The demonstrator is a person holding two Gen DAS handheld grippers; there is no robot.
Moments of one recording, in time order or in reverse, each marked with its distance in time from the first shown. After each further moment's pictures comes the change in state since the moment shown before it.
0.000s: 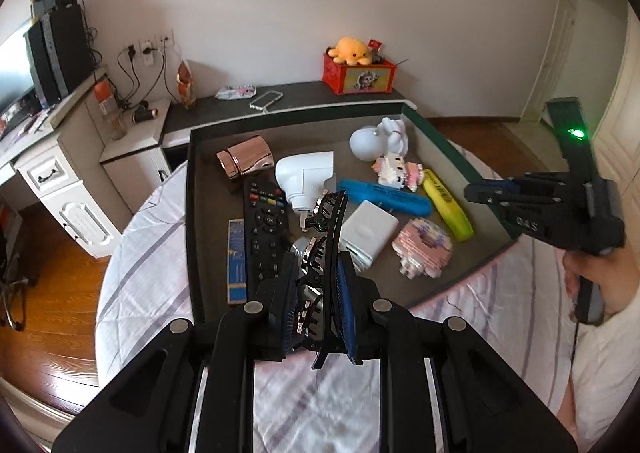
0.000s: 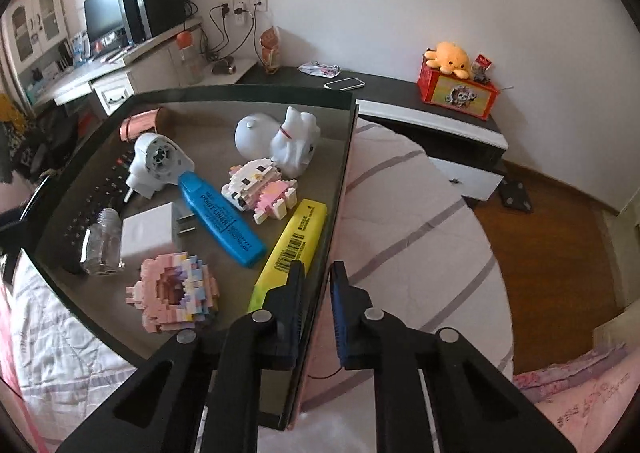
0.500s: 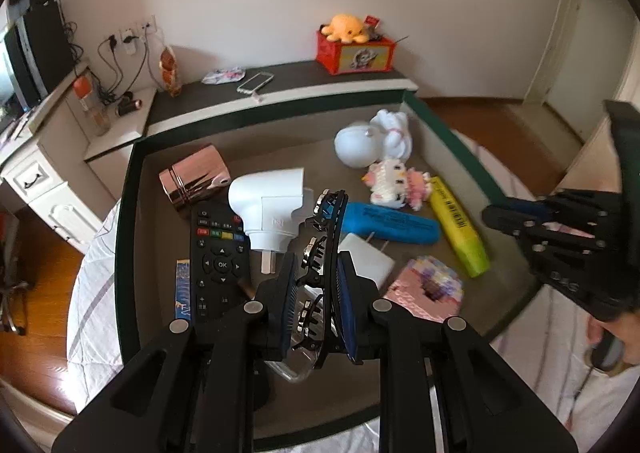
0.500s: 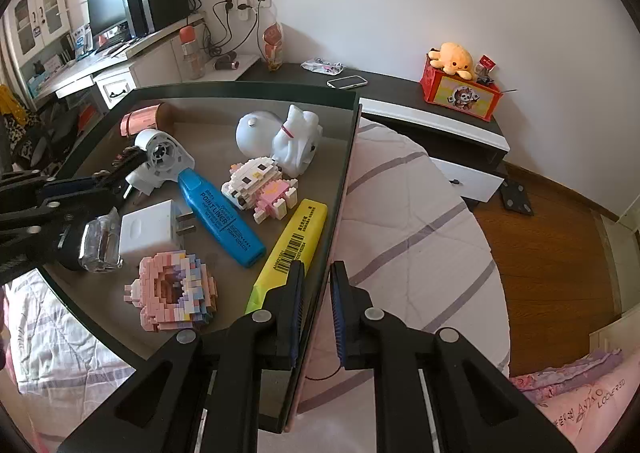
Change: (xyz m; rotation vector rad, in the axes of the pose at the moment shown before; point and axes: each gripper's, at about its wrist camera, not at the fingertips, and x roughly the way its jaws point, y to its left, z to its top) left arm 0.063 -0.028 0.031 0.020 0.092 0.025; right arm 0.001 0.000 0.003 -0.013 0.015 0.007
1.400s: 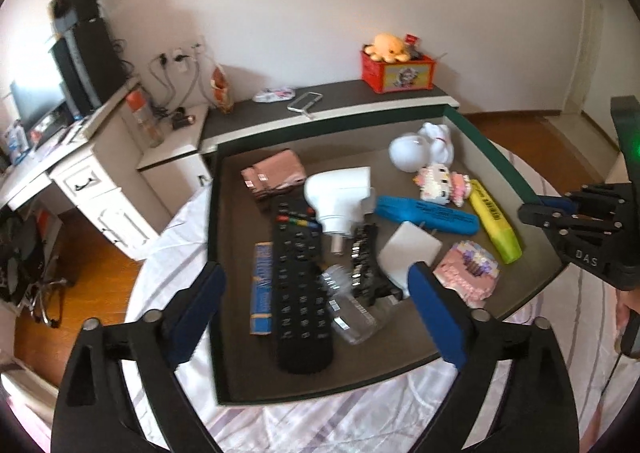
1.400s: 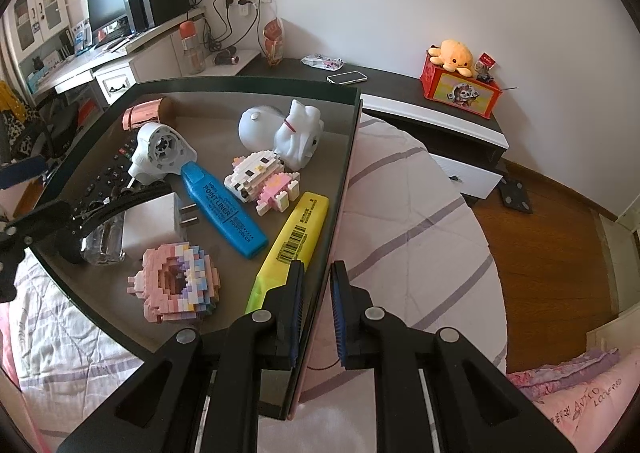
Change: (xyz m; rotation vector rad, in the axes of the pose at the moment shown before) left arm -0.051 0.021 -0.025 -0.021 -0.099 0.176; right arm -0.002 0.004 -0.005 -0.007 0.016 -0.011
